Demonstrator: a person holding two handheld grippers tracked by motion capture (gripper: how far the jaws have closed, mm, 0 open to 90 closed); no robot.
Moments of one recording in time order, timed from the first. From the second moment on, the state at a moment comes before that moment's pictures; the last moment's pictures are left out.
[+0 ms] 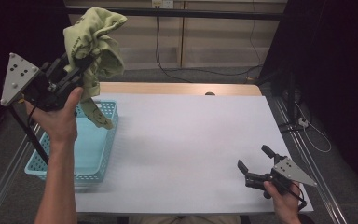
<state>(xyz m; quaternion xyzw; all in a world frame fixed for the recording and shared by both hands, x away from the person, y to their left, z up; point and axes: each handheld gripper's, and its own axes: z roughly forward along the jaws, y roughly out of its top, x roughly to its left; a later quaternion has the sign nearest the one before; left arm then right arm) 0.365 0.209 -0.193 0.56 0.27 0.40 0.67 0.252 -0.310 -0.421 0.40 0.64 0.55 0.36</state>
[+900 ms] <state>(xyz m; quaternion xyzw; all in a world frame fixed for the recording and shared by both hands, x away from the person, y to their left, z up) 0.379 0.129 -0.221 0.59 0.23 0.31 0.71 0.251 -0.310 -0.421 0.40 0.64 0.55 0.36</state>
